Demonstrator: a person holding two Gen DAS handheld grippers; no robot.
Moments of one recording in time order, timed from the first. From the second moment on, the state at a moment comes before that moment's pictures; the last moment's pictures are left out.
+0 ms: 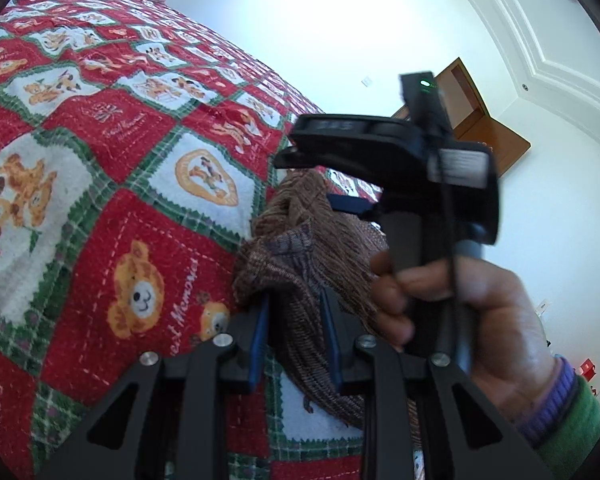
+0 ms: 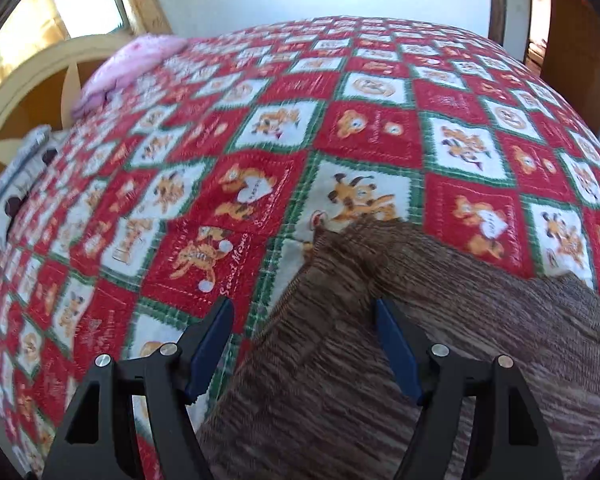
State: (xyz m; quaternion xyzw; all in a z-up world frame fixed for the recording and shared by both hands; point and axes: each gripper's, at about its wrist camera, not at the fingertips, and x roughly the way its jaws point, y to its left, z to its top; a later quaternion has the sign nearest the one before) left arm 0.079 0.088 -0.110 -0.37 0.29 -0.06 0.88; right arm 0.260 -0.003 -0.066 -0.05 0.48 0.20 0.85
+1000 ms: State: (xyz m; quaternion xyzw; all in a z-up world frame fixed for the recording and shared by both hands) left arm 0.097 0.079 -0.095 -0.31 0.34 -0.07 0.89; right arm 0.258 -0.095 -0.063 0.18 0.49 0.25 0.81
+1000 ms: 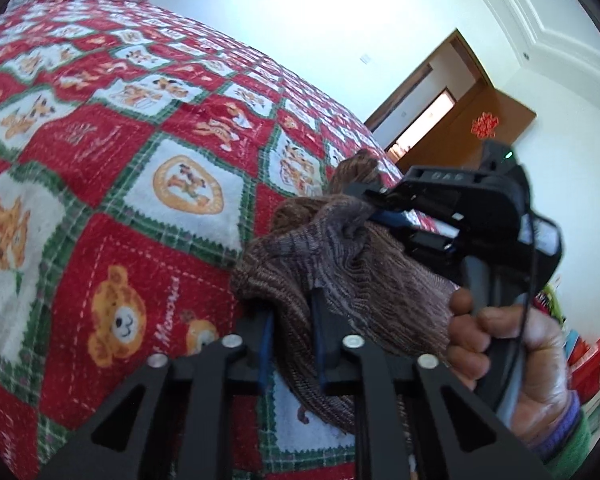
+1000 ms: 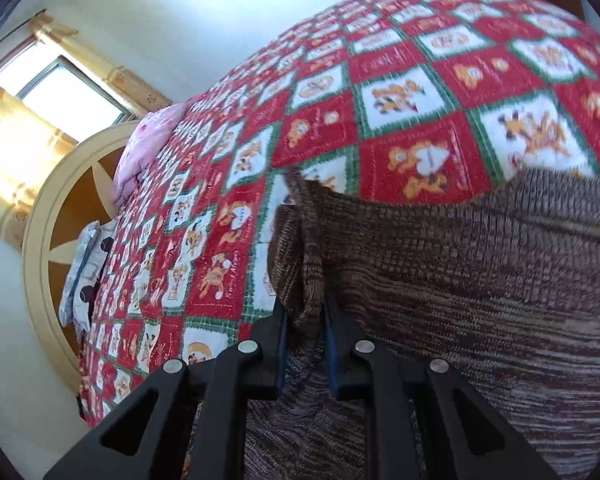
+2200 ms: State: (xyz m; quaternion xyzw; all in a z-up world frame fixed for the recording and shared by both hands) left arm 0.047 -0.165 -0.012 0.00 0.25 -0.30 0.92; right arm 0.187 -0.327 0.024 0.01 0.43 0.18 0.88
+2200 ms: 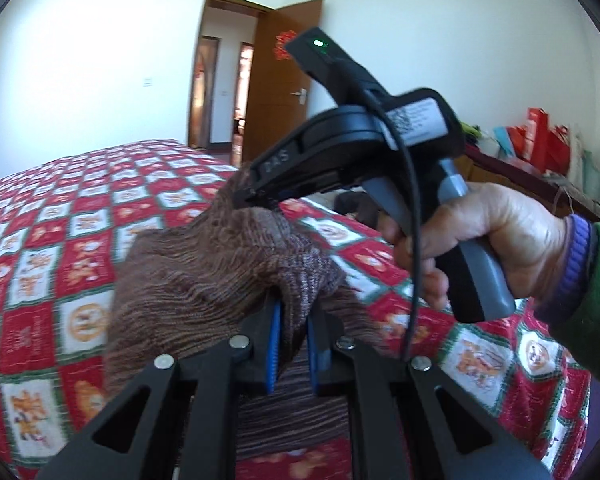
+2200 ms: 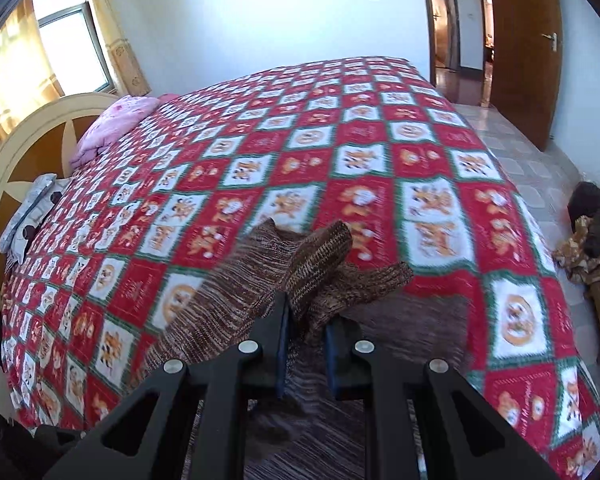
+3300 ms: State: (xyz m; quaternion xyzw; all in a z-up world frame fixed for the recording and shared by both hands) left arm 0.016 -0.083 -0.049 -0.04 0.35 -0.25 0.90; right arm 0.000 -0.389 0.008 0.12 0.39 0.09 0.91
